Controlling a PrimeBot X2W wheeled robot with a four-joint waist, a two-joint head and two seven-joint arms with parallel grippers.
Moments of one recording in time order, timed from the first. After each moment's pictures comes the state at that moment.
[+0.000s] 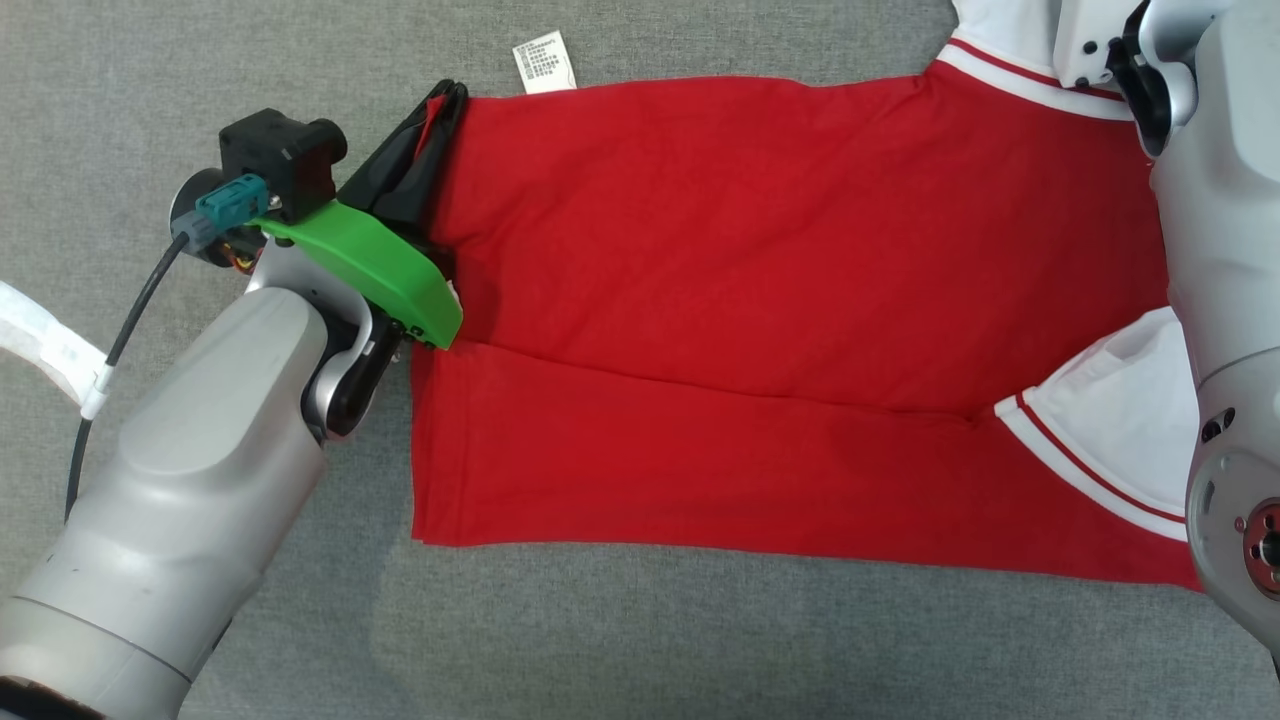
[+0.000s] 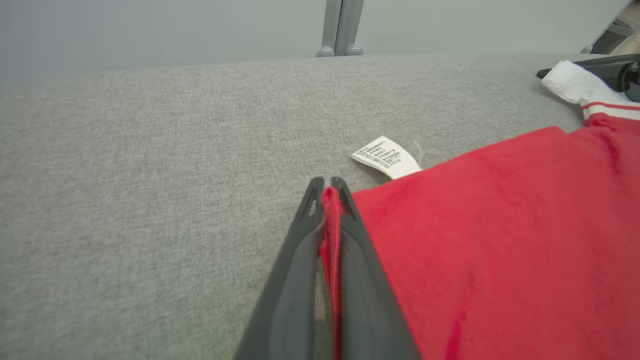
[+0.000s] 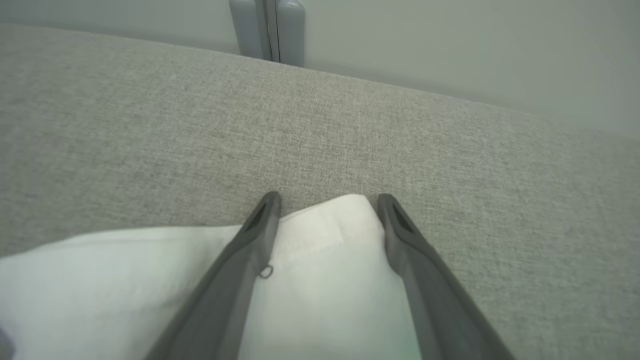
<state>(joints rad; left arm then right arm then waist) -0.94 0.35 -0.85 0.60 -0.85 -0.13 -0.26 -1.30 -0.12 -0.21 1.05 -0.25 0.13 0.19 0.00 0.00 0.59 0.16</state>
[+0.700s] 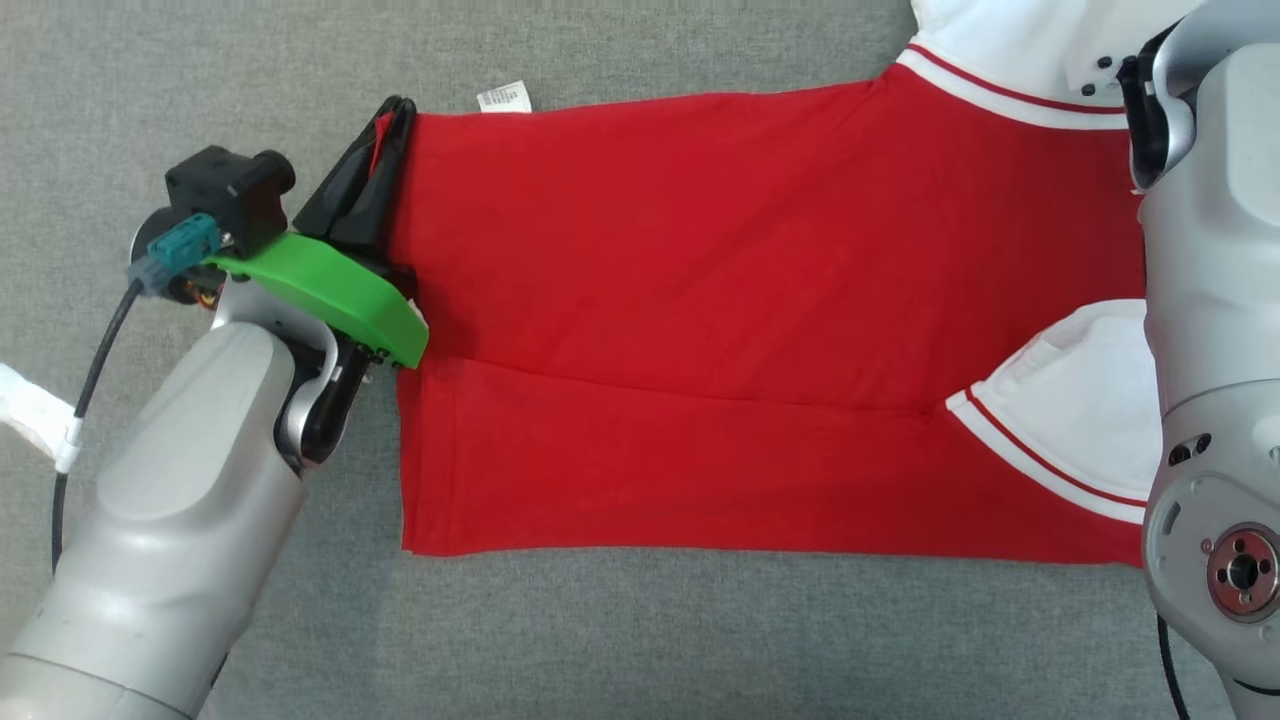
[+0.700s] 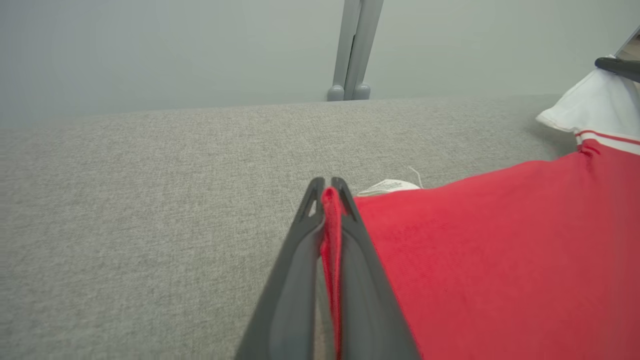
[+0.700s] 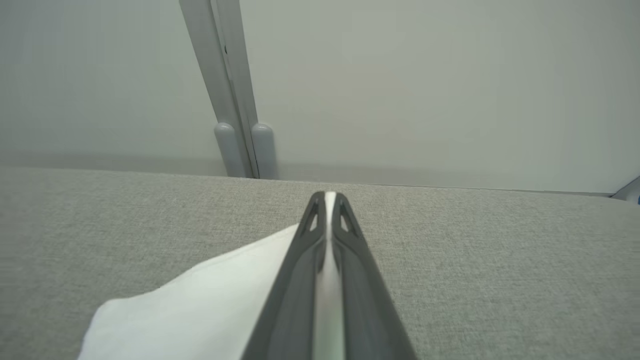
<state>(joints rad) -0.84 0.34 -0.67 0.57 -0.75 -0.13 -0.26 -1.23 -0.05 -0.43 0.95 -0.35 0.13 -0.10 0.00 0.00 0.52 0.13</state>
